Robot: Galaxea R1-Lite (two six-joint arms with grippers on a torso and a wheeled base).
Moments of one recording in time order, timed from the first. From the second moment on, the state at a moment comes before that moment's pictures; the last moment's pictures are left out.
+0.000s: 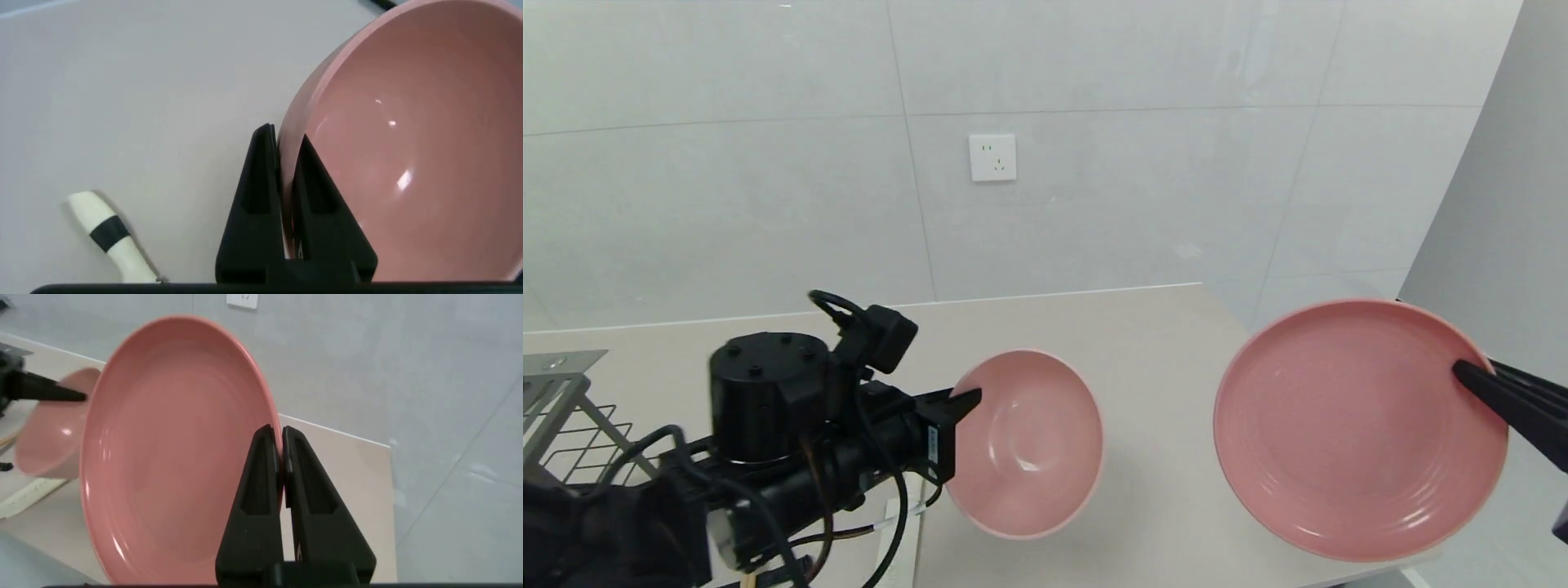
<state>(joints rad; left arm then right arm) -0.61 1.66 -0.42 -0.94 -0.04 -0.17 0.23 0.94 -0.16 -0.84 0.29 -0.11</state>
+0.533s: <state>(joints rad) -0.34 0.93 -0.08 -0.88 -0.03 -0.20 -0.02 0.60 -0.05 -0.69 0.29 -0.11</state>
